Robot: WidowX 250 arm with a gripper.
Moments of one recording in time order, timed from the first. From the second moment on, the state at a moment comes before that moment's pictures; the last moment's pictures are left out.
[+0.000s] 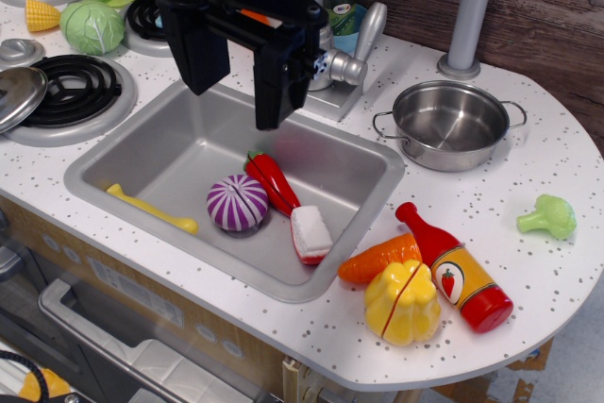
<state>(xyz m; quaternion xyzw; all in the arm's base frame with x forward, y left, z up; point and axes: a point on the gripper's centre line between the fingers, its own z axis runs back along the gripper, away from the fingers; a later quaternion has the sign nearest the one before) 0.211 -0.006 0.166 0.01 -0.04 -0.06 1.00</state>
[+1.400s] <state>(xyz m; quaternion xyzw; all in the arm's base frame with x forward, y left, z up) 0.362 -0.217 0.104 0.05 -0.08 -0.01 1.00</state>
